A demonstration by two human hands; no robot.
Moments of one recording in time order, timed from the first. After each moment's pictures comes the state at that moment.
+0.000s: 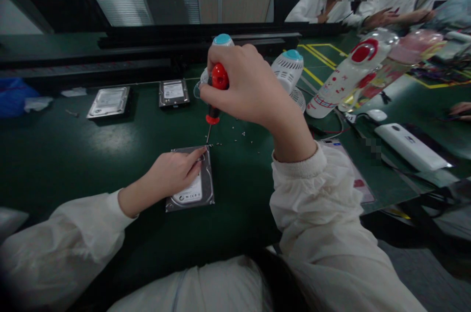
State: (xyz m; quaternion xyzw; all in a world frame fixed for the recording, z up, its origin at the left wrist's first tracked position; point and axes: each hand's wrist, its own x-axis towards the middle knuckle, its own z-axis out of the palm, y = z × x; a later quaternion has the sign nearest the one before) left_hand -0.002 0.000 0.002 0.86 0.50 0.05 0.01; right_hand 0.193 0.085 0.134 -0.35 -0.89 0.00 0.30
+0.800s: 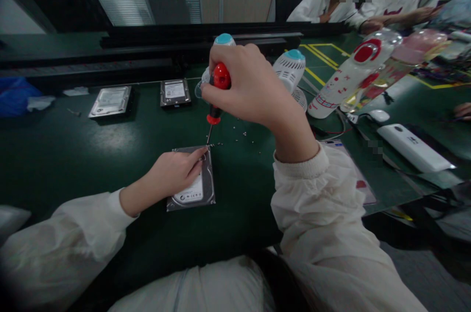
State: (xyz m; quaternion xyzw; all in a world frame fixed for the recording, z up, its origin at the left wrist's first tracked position) left_hand 0.000 0.000 0.003 0.86 0.51 0.04 0.01; right_hand 0.193 0.087 0.133 -0.34 -0.89 0.00 0.31
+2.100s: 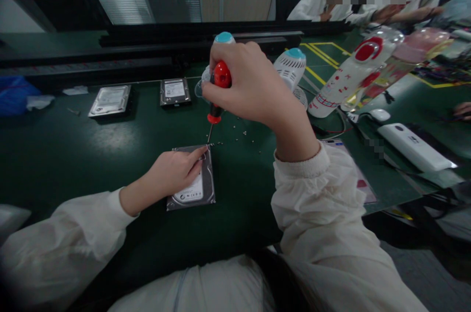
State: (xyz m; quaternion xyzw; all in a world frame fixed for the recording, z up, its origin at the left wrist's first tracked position) left_hand 0.000 -0.001 0.007 0.86 0.51 0.03 0.01; right_hand 0.195 0.087 0.134 -0.35 -0.89 0.00 0.29
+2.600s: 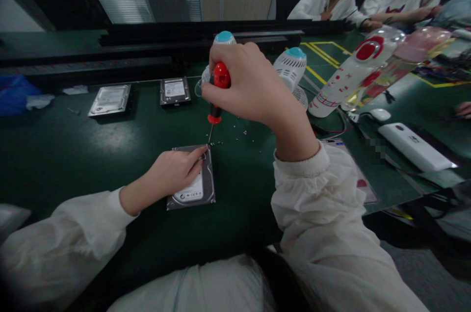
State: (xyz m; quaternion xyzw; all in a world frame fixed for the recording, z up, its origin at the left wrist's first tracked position) left_hand 0.000 0.000 0.004 0.86 0.51 0.04 0.00; right_hand 0.193 0.087 0.133 -0.34 -0.89 0.01 0.30
